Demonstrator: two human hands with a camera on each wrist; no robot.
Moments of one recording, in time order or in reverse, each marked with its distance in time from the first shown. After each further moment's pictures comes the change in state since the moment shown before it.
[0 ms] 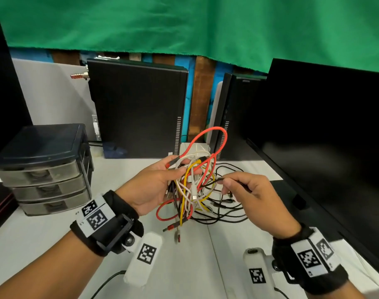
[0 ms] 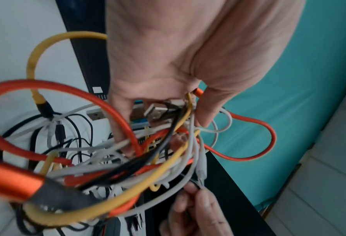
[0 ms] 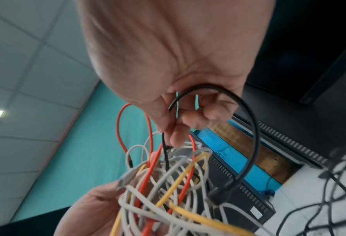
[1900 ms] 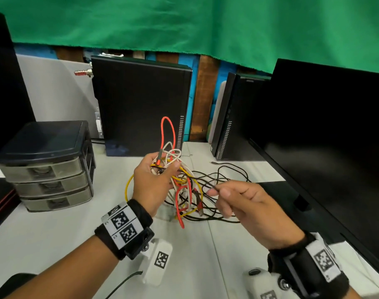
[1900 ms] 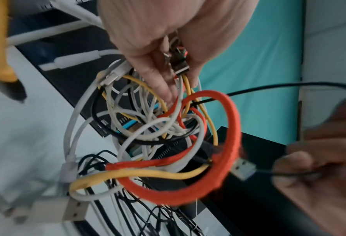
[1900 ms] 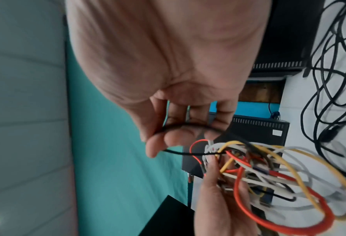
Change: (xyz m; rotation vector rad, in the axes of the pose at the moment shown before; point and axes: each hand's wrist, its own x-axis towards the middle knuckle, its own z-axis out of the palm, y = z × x) left_hand 0.018 -0.034 0.001 0.038 0.572 0.394; right_hand -0.013 -0.017 0.018 0.565 -0.207 0.119
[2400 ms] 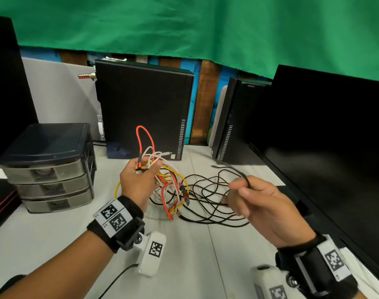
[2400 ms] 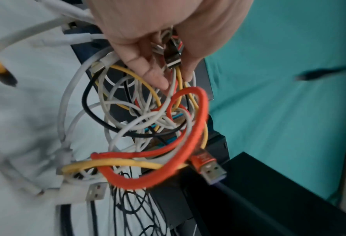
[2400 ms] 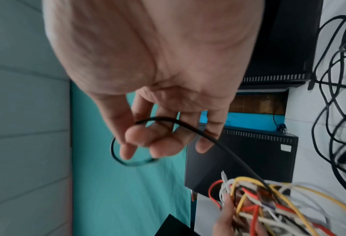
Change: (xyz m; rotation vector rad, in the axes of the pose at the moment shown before) left_hand 0.025 -0.007 -0.020 -0.024 0.226 -0.154; right_hand -0.003 -0.007 -0.021 0.145 -0.020 -0.034
